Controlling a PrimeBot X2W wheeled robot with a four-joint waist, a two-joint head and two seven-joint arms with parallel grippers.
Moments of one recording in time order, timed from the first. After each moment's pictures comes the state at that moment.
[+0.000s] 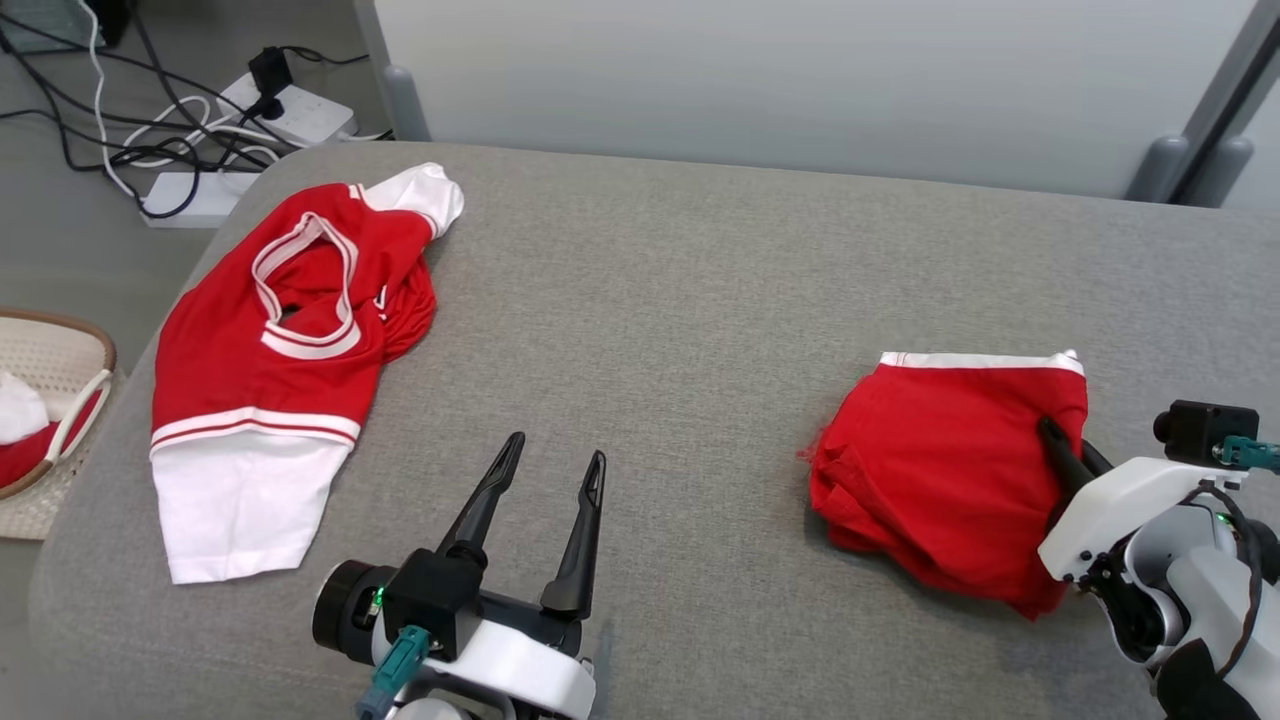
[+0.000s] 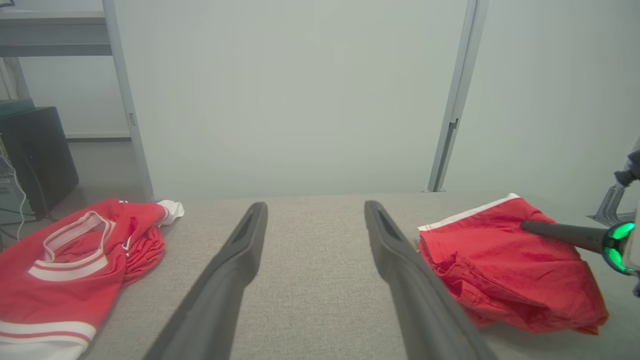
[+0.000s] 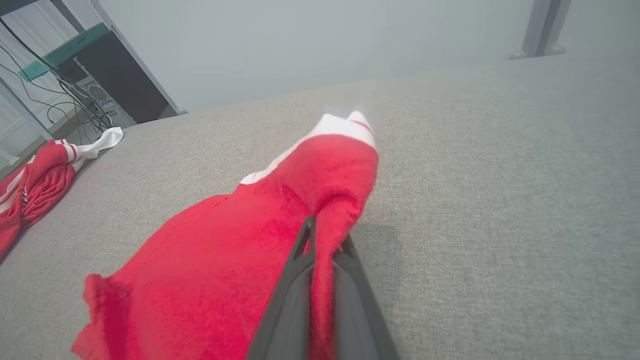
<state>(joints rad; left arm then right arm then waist) -0.11 0.05 -0.41 0.12 -0.24 0.10 -0.25 -0.56 -0.33 0.56 0.89 0.89 0.13 -0.16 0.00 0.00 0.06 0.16</state>
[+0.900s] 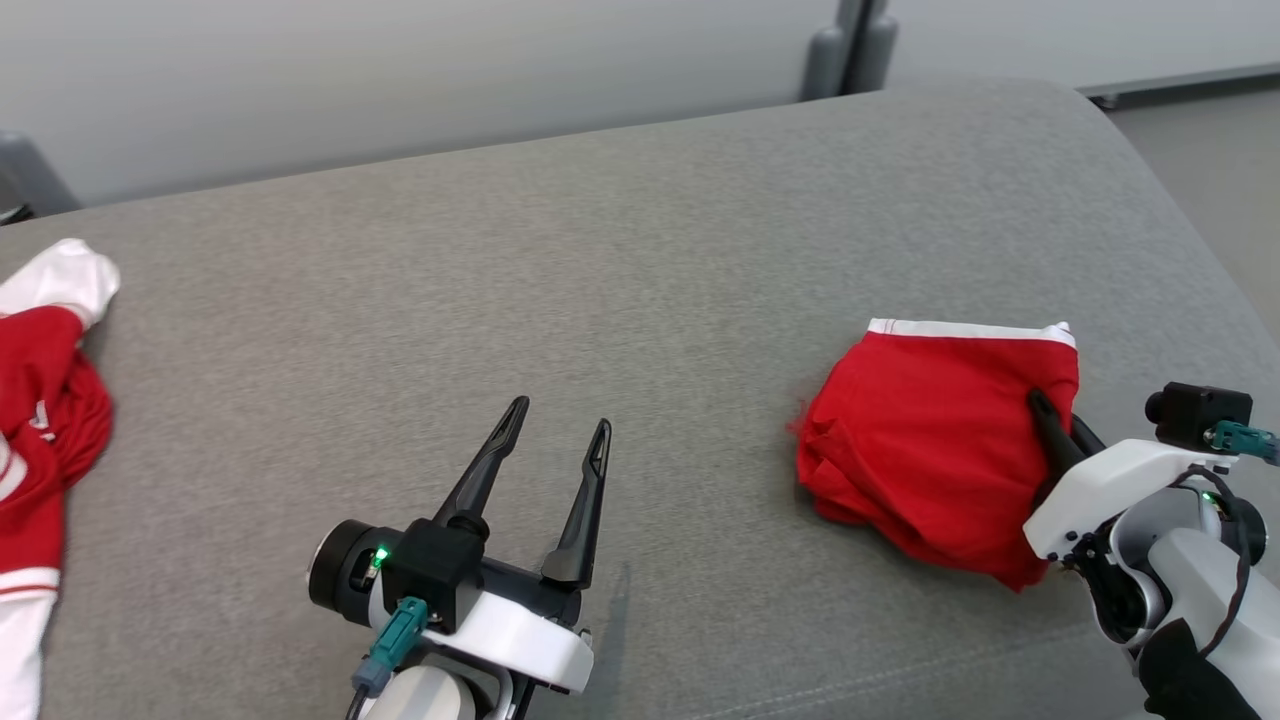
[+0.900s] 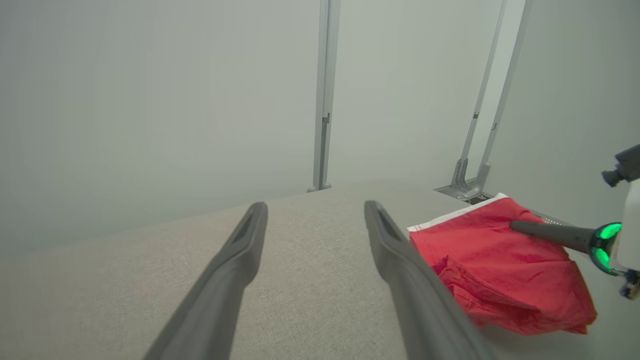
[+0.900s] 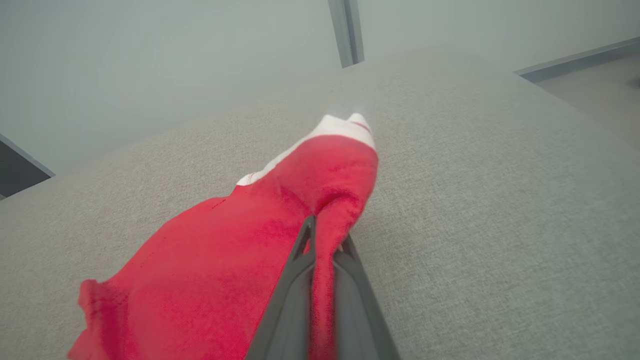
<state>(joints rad) -0.16 0.05 -0.39 0.12 -0.21 0.06 -0.25 -0.61 -0.31 0.61 0.93 0.93 0.13 -0.24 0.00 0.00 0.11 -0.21</state>
